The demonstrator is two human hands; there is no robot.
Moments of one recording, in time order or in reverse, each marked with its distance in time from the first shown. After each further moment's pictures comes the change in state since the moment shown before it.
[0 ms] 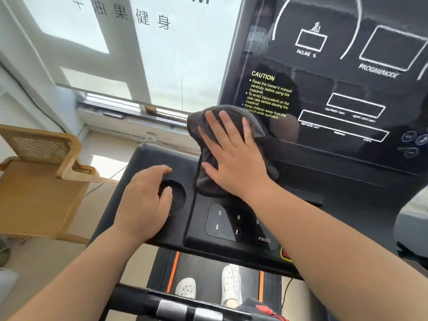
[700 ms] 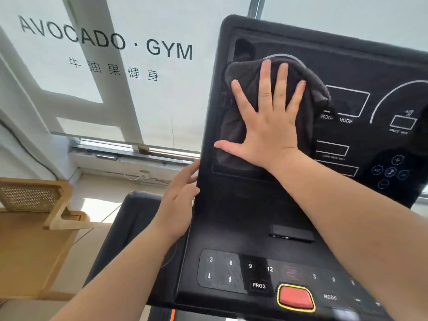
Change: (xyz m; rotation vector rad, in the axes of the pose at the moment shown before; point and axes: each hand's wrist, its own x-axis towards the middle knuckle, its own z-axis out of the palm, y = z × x) left_hand 0.072 0.110 -0.004 -0.787 -0.157 -0.099; right_hand 0.064 0.122 -0.070 -0.088 0.165 0.332
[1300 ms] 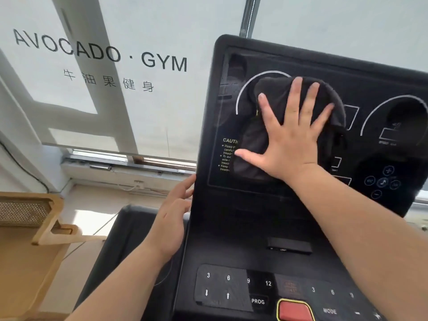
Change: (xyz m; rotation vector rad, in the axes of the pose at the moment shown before) left_hand 0.004 -0.008 -0.004 -0.133 -0.060 0.020; right_hand -0.014 0.036 -0.001 0.008 -0.020 0.143
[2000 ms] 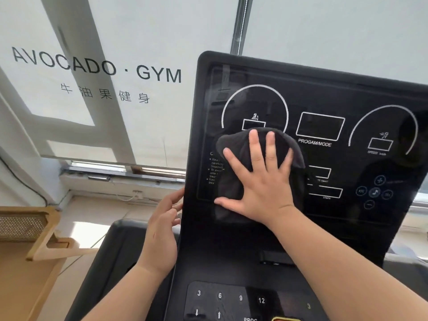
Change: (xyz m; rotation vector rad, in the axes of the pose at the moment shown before) left_hand 0.009 -0.012 0.012 -0.050 0.168 0.116; right_hand -0.052 -0.014 0.033 0.043 0.017 -0.175
